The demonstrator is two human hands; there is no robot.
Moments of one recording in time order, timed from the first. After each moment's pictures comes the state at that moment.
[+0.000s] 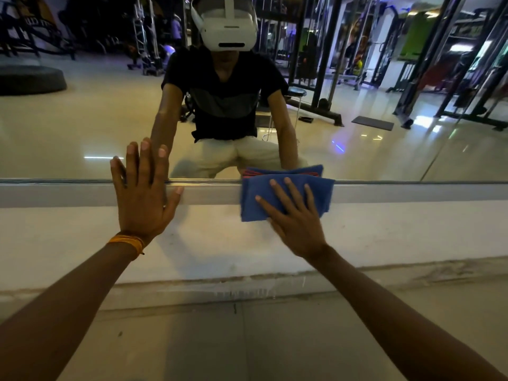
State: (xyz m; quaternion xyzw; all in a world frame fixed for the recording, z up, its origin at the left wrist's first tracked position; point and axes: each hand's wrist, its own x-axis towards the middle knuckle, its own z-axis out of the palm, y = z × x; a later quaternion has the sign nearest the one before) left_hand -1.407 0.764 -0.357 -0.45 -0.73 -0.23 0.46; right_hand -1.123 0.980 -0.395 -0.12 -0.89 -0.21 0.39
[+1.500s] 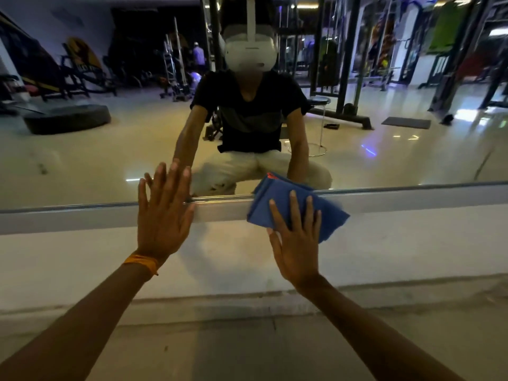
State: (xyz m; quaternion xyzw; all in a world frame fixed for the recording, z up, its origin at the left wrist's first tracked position) left_hand -1.425 0.723 -0.342 -0.49 -0.72 -0.21 0.45; right_hand -1.196 0.909 -0.420 -0.25 -0.84 -0.07 0.47
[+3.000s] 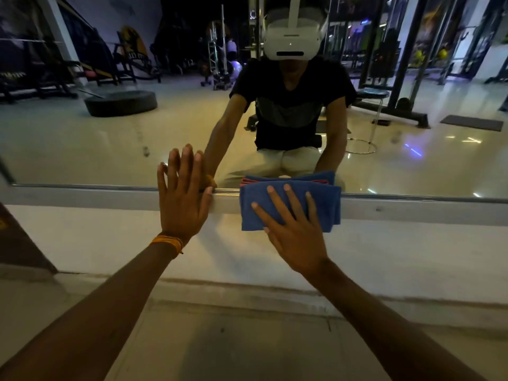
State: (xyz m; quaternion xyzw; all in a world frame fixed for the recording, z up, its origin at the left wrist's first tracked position) left_hand -1.525 0.639 -0.340 -0.44 -0.75 -0.23 0.44; right_hand -1.312 0.823 -0.392 -0.08 -0.88 -0.22 0.41
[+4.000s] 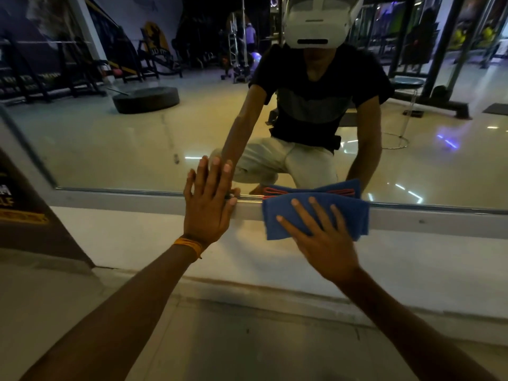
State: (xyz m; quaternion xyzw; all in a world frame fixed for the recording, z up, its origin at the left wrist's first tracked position) left_hand -1.539 0.627 -0.339 -0.49 -0.73 -0.23 0.41; right_hand -1.321 0.829 -0.403 -0.06 -0.87 -0.23 0.43
